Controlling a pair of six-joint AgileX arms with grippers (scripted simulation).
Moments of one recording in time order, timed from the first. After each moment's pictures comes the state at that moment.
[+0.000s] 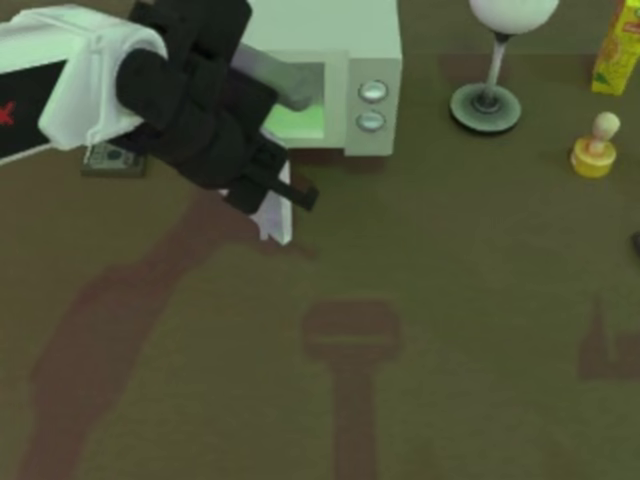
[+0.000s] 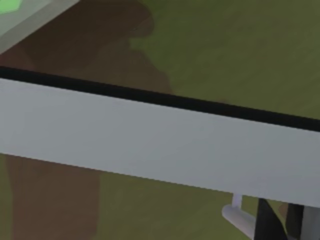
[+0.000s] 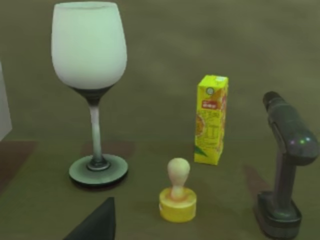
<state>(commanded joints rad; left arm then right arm) -0.48 1.77 1.31 -0.58 0.09 0.15 0.00 0.00 0.00 0.00 0.00 0.00</state>
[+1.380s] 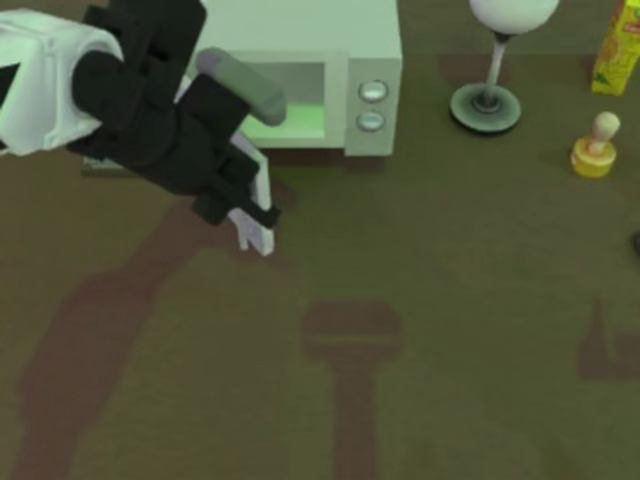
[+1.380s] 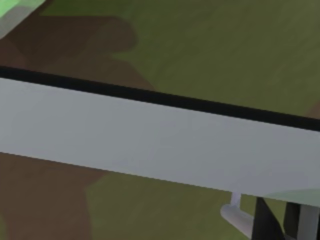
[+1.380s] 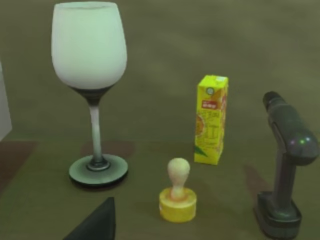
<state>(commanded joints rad) -0.42 1.72 1.25 -0.60 0.18 0.32 0.00 0.00 0.00 0.00 0.00 0.00</state>
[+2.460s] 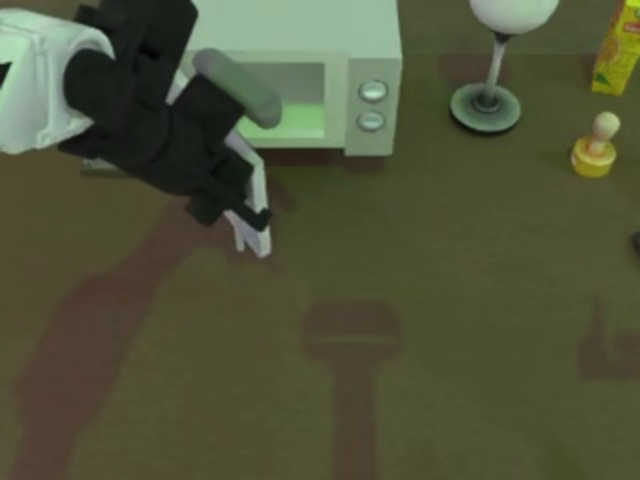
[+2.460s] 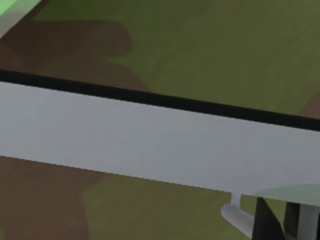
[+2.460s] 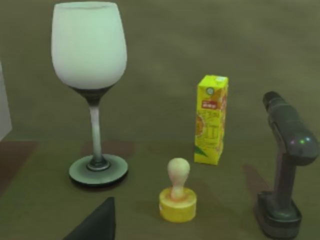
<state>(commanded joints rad) -0.40 1.71 1.24 -0.61 0.21 0.36 0.00 0.00 0.00 0.00 0.00 0.00</state>
